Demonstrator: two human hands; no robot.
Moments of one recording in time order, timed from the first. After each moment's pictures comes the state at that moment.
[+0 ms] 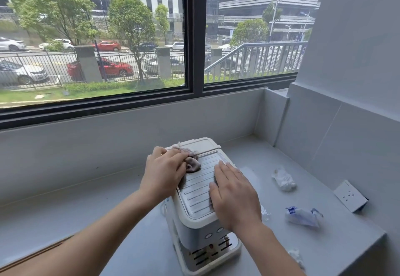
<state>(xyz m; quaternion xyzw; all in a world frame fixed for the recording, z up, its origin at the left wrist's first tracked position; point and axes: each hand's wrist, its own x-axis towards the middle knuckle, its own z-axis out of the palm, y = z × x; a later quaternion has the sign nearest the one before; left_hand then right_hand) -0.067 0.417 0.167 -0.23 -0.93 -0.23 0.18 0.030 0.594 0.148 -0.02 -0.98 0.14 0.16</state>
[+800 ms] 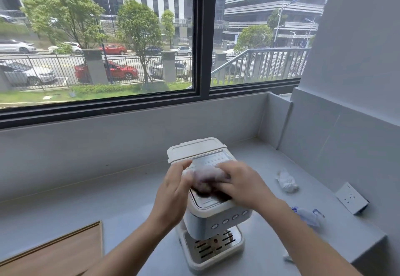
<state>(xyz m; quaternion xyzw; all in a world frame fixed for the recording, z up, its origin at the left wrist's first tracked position) 0.021 0.411 0.167 -0.15 -0.81 -0.57 0.07 0.021 0.616 0.177 0.11 -0.95 0.25 0.11</state>
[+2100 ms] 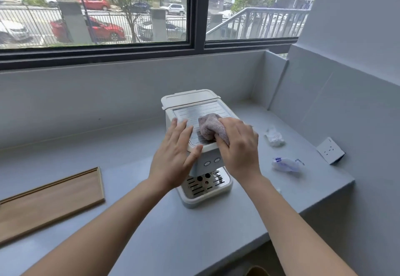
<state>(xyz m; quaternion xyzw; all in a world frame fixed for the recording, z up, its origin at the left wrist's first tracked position) 0.045 0.410 0.112 -0.24 -0.91 -0.30 0.15 0.078 0.591 0.131 0.01 -0.91 0.21 0.37</state>
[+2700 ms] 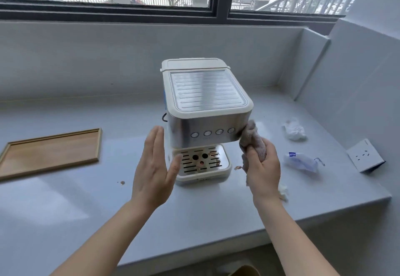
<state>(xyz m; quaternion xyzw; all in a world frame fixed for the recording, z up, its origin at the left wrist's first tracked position) 0.117 0.427 0.010 -0.07 -0.91 -0.33 0.23 0.108 0.670 0.022 -0.13 -0.75 0.61 0.22</state>
